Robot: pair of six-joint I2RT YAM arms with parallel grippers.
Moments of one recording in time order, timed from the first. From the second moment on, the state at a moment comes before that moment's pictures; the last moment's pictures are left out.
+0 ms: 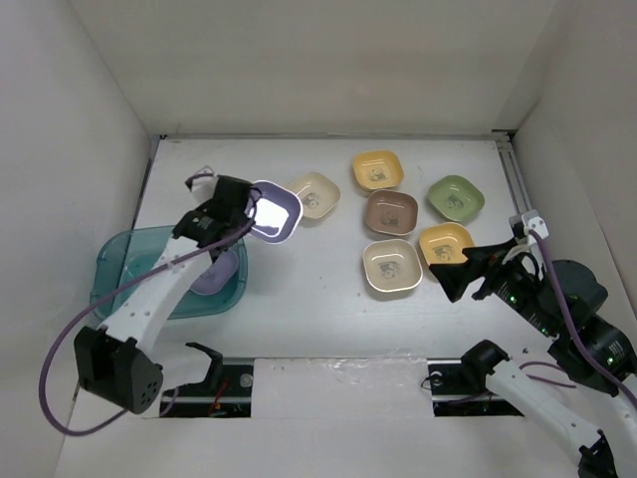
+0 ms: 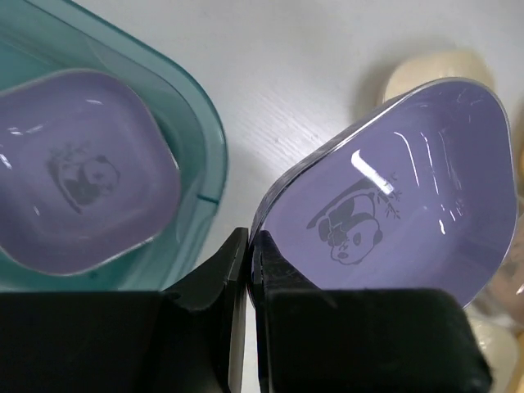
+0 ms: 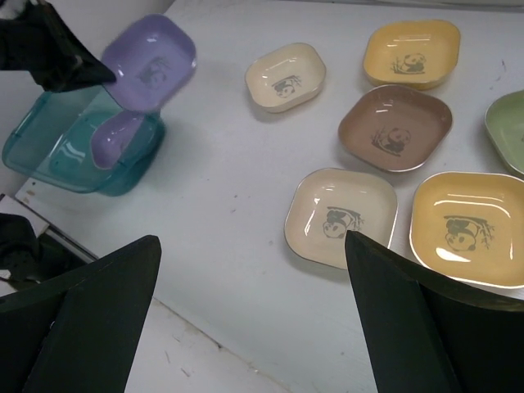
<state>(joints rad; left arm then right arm) -0.45 1.22 1.09 -0.76 -0.47 -0.91 0.58 0.45 1.05 -0.77 0.00 0.31</state>
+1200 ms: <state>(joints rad) 0.25 1.05 1.01 -0.86 -0.21 -0.56 0.58 0.42 1.05 -0.75 -0.03 0.28</state>
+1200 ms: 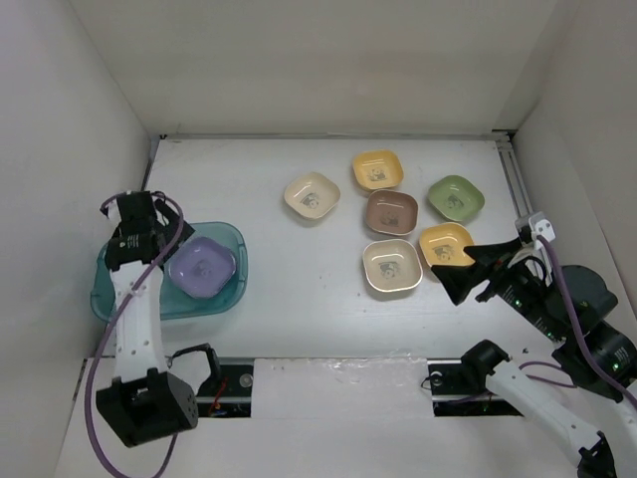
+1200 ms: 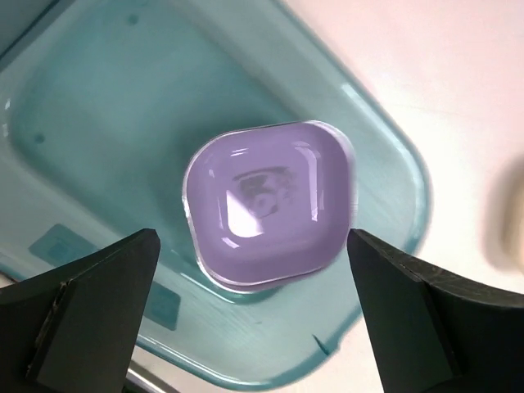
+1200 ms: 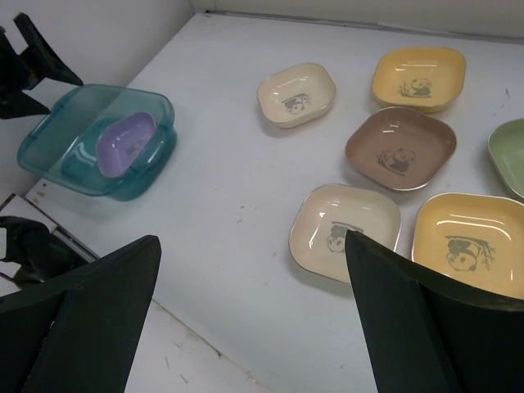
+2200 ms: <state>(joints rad) -0.36 2.12 1.74 -0.66 -0.18 -0.66 0.58 0.45 1.05 -0.72 -0.03 0.31</state>
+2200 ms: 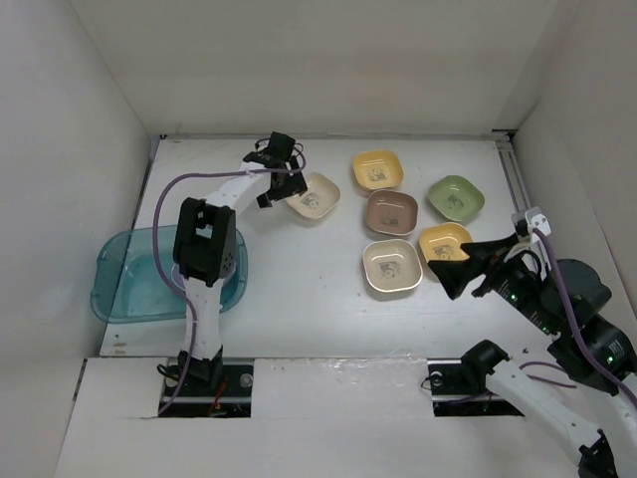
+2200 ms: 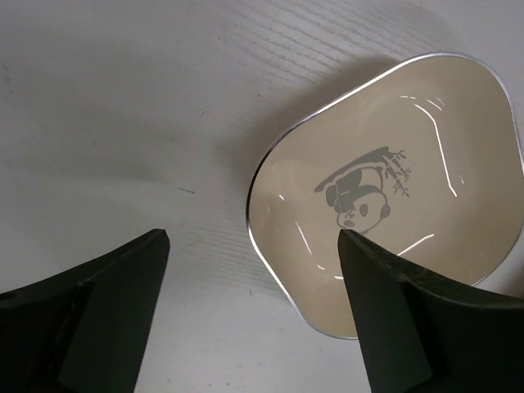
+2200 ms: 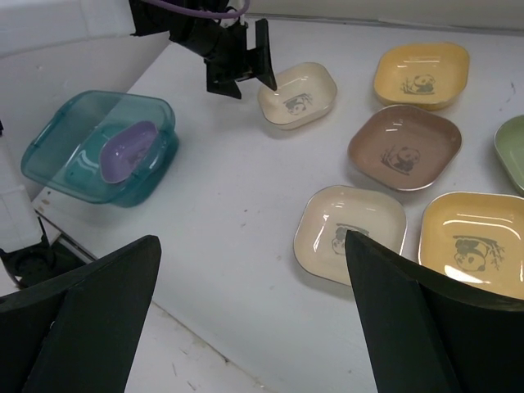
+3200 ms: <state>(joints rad) -0.09 1.61 1.56 -0.63 -0.26 -0.68 0.58 0.45 1.05 -0.73 -0.03 0.31</state>
